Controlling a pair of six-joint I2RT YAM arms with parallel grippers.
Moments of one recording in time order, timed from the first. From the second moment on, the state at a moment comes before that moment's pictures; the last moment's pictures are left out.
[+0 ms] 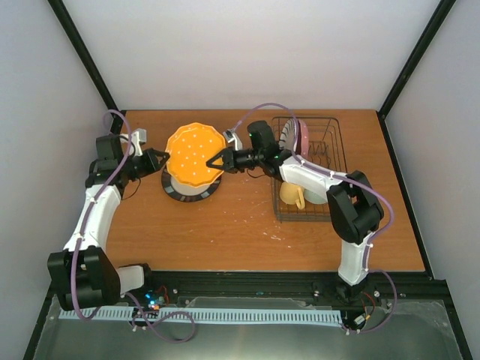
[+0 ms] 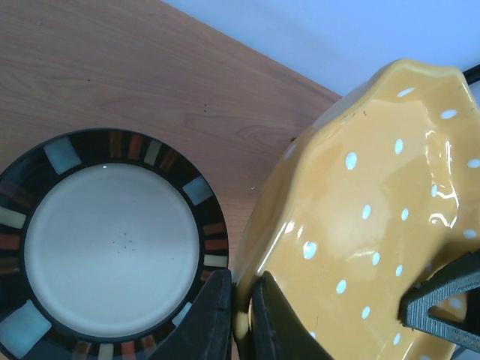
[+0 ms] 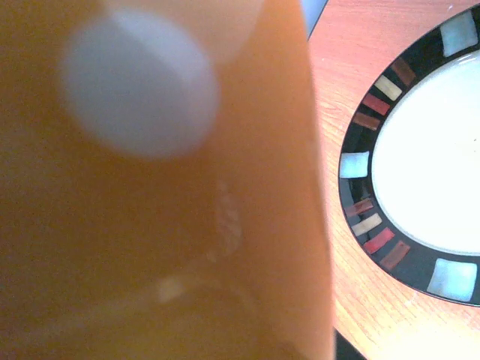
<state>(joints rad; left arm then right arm) 0.14 1.21 0.94 -0.39 0.70 -0.35 0.65 1.90 1.39 0.07 -0.87 0.76</state>
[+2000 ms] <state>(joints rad) 0.12 1.07 0.87 -0.39 0.17 -0.36 0.19 1.34 1.08 -0.55 0.26 0.34</state>
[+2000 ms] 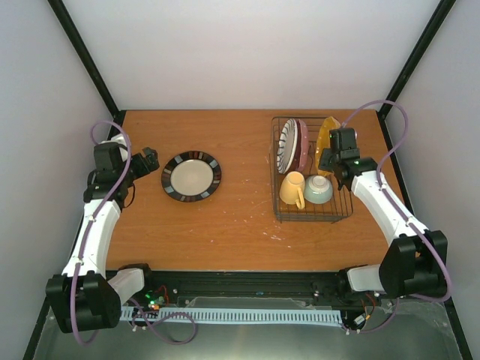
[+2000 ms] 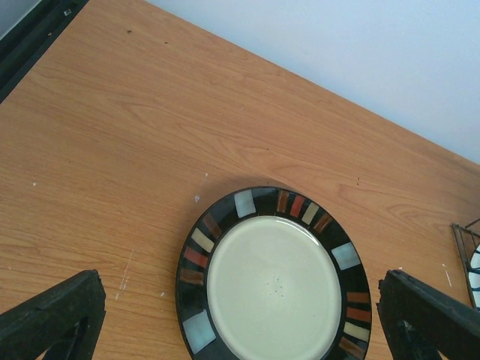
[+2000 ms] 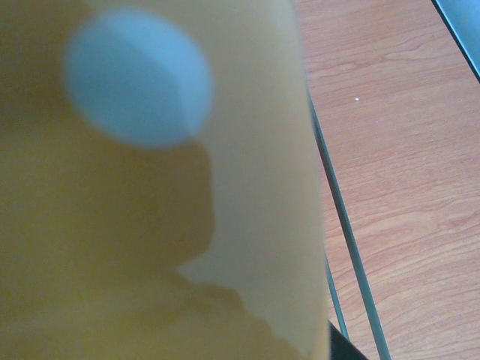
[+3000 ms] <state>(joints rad) 0.12 1.17 0.87 -0.33 0.15 -0.32 0.19 1.60 1.14 -0.45 0.27 0.27</state>
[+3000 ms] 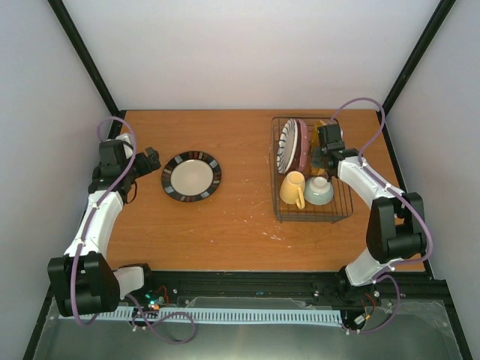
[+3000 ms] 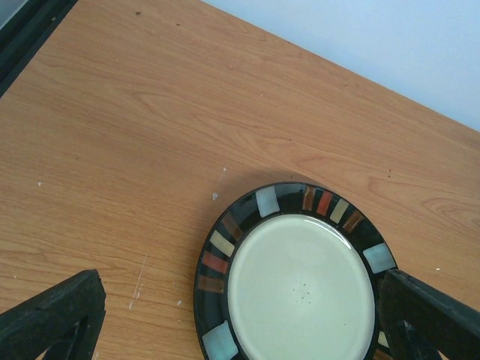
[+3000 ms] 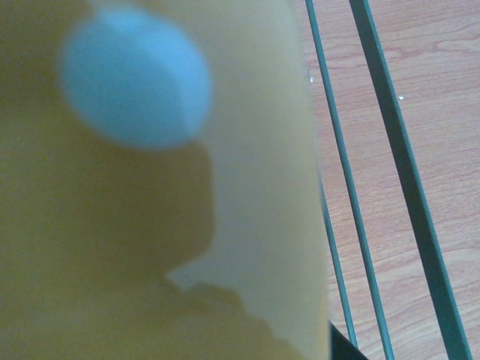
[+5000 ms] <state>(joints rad) 0.28 1.60 0.74 -0.24 0.58 -0.44 0.19 1.02 1.17 -0.61 0.09 0.36</state>
